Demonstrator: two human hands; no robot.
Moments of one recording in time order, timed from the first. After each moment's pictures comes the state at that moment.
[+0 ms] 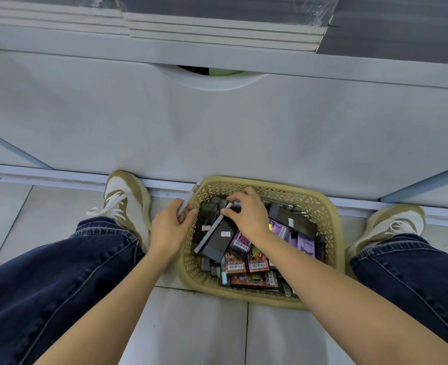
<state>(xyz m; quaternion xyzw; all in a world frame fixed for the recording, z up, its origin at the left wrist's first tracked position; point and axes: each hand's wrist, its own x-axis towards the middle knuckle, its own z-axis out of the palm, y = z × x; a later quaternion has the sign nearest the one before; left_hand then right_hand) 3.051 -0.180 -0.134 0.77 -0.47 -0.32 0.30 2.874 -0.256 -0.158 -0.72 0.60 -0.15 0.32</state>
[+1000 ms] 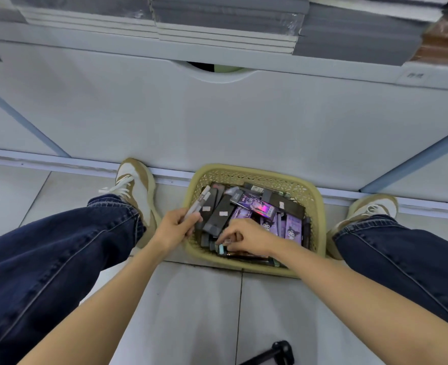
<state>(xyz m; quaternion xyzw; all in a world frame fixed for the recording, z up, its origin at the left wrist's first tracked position) 3.038 -0.121 -0.101 0.68 -0.41 -0.51 0.34 2.832 -0.187 -0.122 -0.82 0.34 0.05 0.45</state>
